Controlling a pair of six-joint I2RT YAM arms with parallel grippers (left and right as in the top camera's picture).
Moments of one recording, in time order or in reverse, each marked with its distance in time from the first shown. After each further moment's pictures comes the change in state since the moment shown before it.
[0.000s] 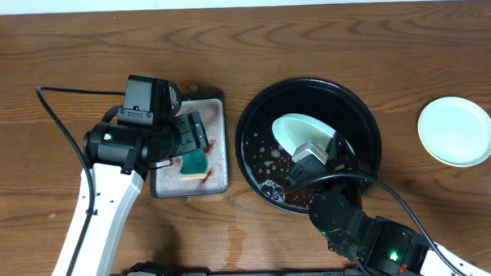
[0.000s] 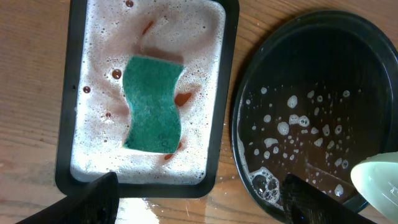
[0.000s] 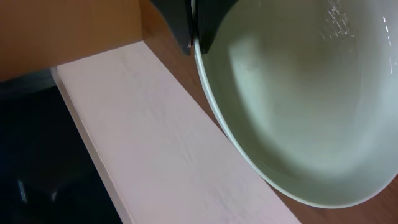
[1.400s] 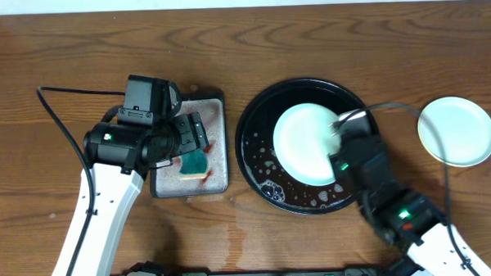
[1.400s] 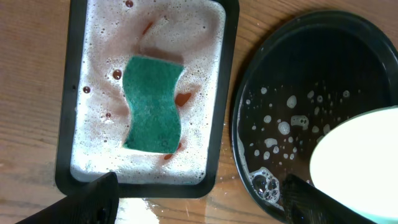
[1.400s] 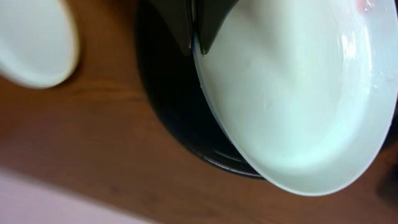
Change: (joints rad) left arm 0.000 0.000 0.000 0.000 0.000 0.000; right arm -0.503 0.069 0.000 -0.174 -0.641 0.631
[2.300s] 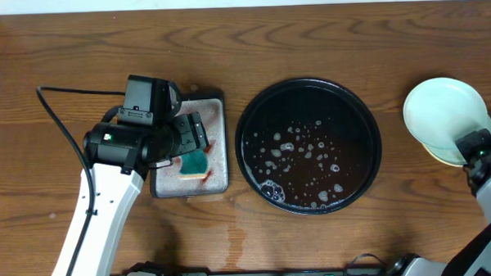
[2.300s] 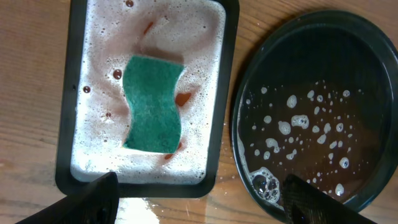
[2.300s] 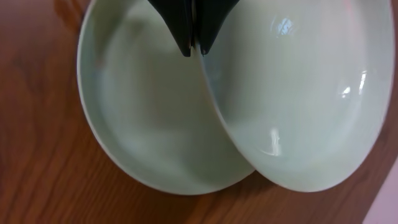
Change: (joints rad) left arm 0.000 0.000 0.000 0.000 0.000 0.000; right arm -1.263 0.531 0.000 0.422 -0.624 0.373
